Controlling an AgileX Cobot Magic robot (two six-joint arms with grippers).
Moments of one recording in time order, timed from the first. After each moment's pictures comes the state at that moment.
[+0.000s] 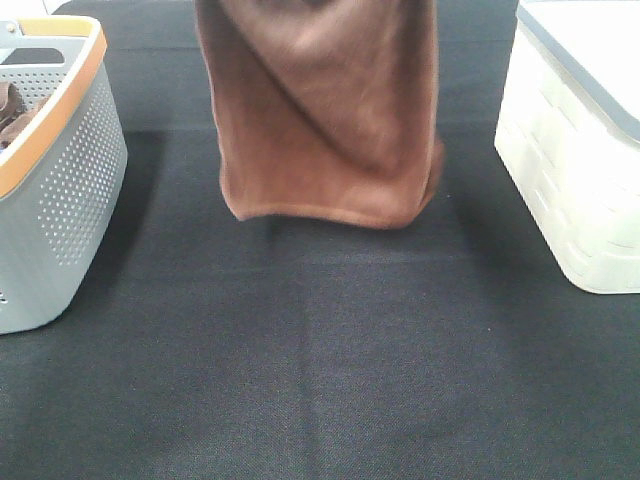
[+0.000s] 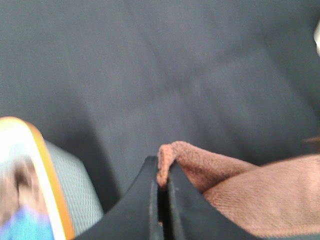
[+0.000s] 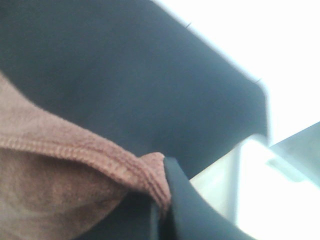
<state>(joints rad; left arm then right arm) -0.52 1.94 -2.22 0.22 1.10 -0.06 0.76 1.57 -1.36 -1.11 0.68 0.62</state>
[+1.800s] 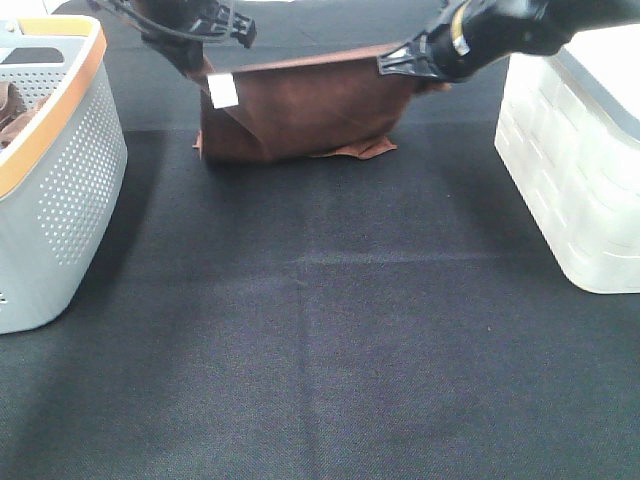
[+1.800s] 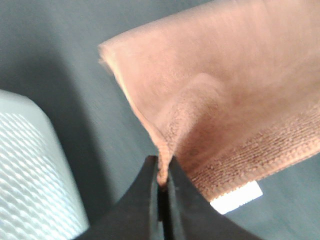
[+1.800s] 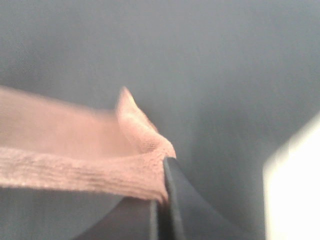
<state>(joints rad) -0.40 2.26 -2.22 0.11 1.15 -0.08 0.36 1.97 -1.42 -0.84 0.25 0.79</state>
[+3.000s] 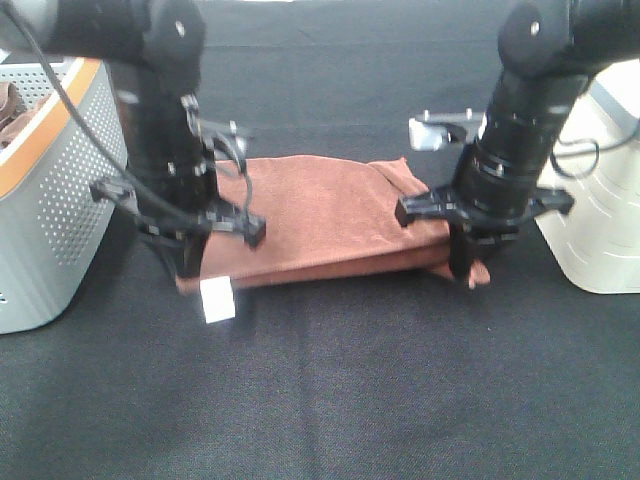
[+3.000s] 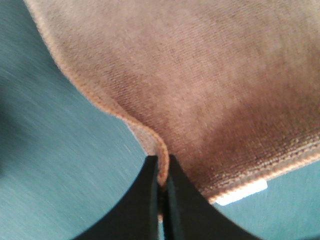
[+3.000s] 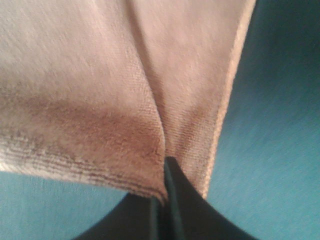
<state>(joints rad) -0.53 2.09 -1.53 -0.05 1.19 -0.10 0.36 1.93 -1.24 0.09 0.91 0.07</state>
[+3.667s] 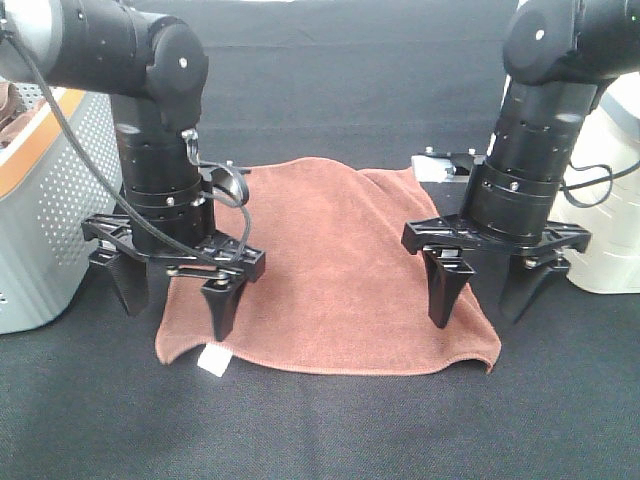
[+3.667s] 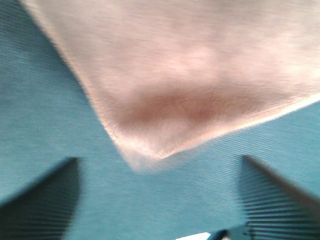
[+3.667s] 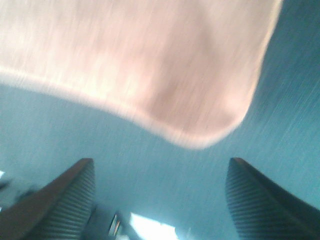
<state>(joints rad) -0.54 2.08 -1.45 -0.12 1.21 -0.12 0.36 1.92 -1.22 0.20 1.12 0.01</state>
